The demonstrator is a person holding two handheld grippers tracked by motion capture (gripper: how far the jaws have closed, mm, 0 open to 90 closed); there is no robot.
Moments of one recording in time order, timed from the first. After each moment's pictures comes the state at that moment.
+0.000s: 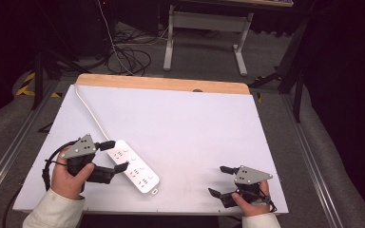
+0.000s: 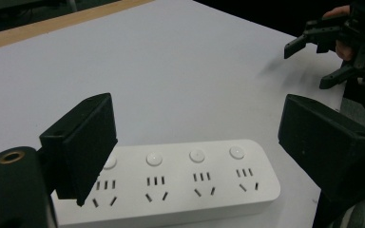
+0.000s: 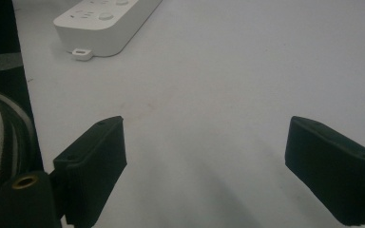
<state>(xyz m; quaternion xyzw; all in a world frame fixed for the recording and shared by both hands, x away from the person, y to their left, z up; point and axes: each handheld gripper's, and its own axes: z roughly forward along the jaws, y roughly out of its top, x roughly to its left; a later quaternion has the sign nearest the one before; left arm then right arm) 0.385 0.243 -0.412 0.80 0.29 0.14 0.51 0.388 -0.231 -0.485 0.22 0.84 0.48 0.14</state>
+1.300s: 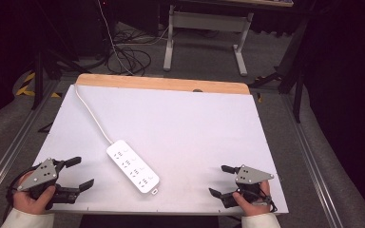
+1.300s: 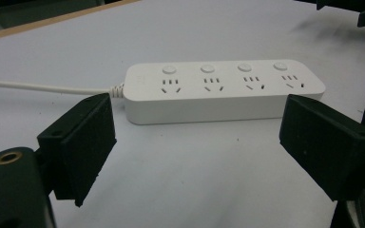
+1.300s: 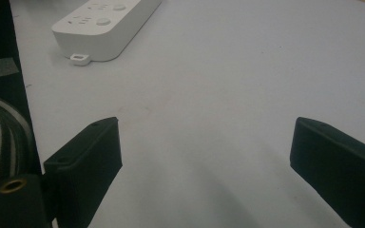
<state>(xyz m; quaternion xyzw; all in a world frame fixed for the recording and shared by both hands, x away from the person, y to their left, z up) 0.345 0.329 -0.473 0.78 0.30 0.19 0.52 0.388 -0.233 -0.485 0.23 0.83 0.49 0.14</state>
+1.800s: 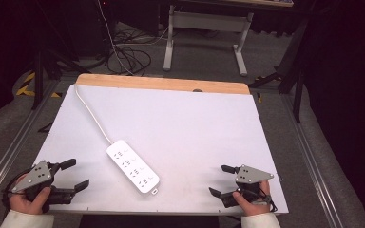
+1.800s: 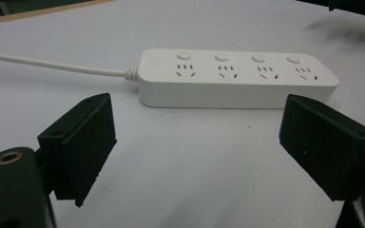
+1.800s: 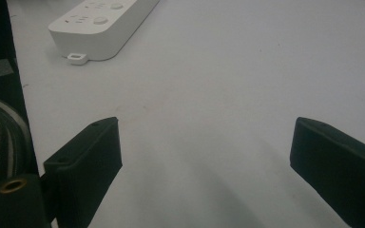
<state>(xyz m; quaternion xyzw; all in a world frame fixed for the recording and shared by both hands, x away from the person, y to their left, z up) 0.344 0.340 -0.481 0.77 0.31 0.20 0.51 0.389 -0.233 -0.486 0.23 0.83 0.49 0.14</state>
